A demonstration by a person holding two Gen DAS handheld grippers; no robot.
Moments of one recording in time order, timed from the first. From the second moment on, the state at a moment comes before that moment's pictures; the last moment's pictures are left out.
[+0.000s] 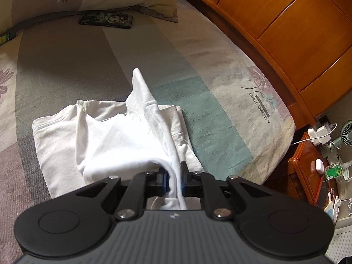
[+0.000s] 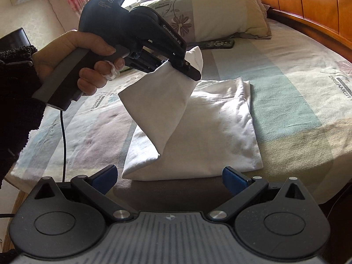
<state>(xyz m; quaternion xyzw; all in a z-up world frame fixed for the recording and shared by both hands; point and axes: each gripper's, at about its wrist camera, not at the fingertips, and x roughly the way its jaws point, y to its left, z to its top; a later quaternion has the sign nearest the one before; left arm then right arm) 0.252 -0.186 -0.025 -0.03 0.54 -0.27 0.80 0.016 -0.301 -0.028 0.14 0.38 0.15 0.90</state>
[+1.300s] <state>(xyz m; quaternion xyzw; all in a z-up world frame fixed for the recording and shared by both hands) 0.275 -0.235 -0.079 -0.03 0.59 -0.25 0.77 0.019 -0.313 -0.036 0.15 0.40 0.13 0.90</state>
